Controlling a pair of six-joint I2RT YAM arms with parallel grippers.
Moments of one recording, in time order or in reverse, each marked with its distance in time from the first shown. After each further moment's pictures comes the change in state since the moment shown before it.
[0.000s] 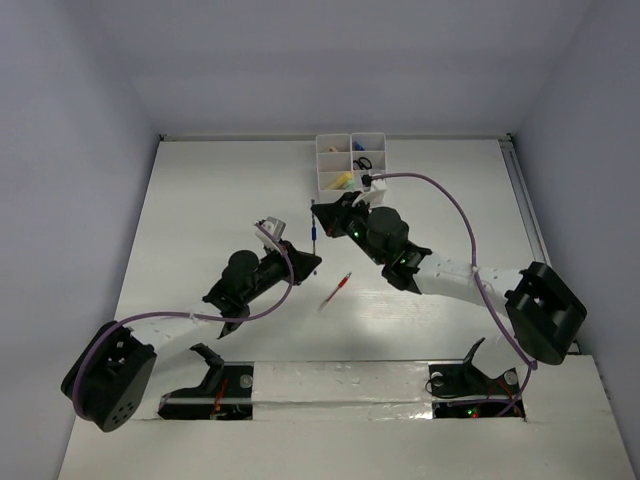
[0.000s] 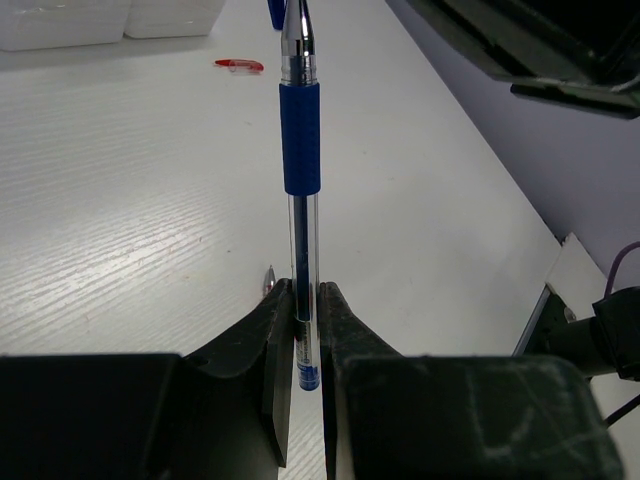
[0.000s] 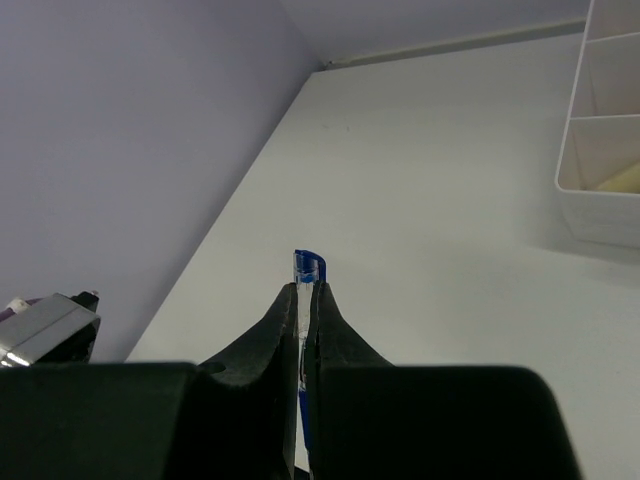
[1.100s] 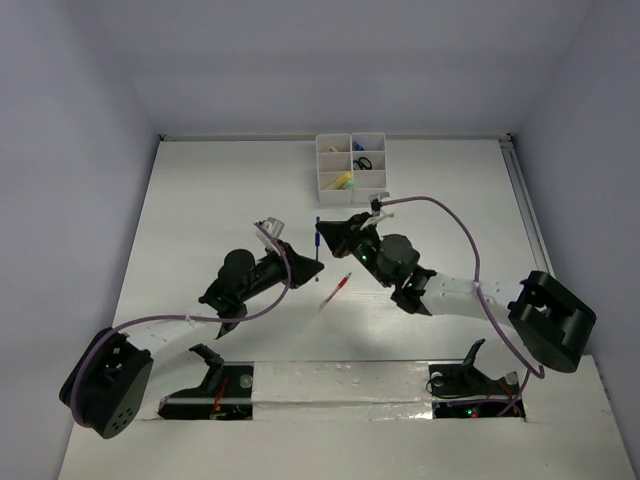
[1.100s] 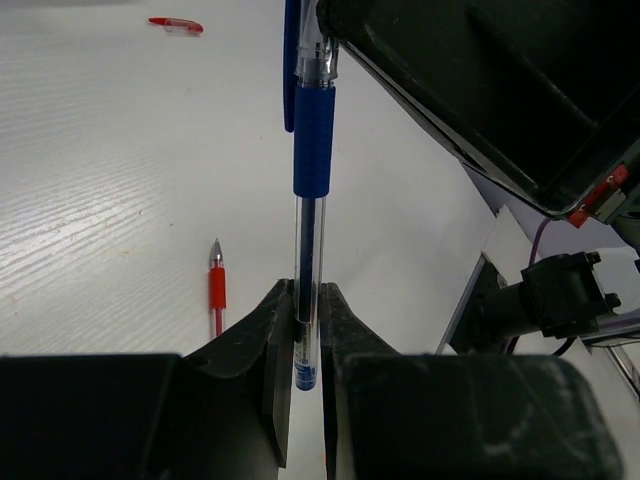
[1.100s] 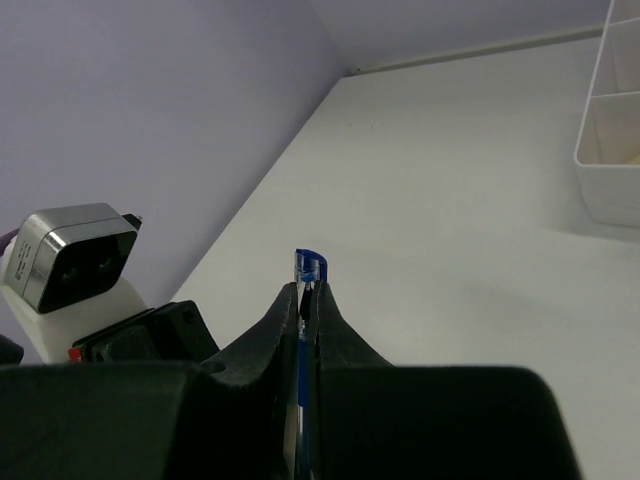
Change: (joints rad) left arm 0.039 -0.031 0.000 -0.030 0.145 -0.097; right arm 0.065 -0.058 -0.218 0.229 -0.001 -0.032
